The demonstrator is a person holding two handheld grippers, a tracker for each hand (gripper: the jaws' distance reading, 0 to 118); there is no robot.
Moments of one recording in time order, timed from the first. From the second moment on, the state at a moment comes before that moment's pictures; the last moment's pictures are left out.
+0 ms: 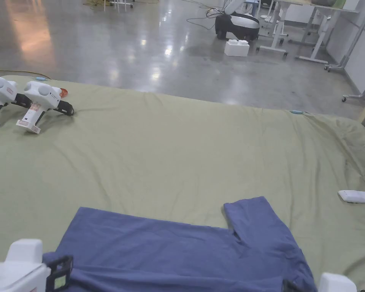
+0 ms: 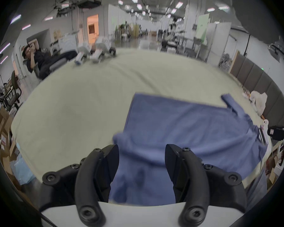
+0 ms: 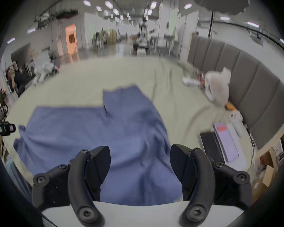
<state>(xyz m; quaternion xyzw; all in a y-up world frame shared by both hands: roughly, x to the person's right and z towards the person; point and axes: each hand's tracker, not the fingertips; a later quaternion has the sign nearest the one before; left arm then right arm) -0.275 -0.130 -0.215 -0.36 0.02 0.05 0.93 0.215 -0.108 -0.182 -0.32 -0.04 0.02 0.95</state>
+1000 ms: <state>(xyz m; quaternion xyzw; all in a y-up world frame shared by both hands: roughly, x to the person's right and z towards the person) -0.283 -0.097 -0.323 -0.27 0.02 0.02 0.96 0.127 -0.061 -0.239 -0.08 -0.03 0.03 1.00</state>
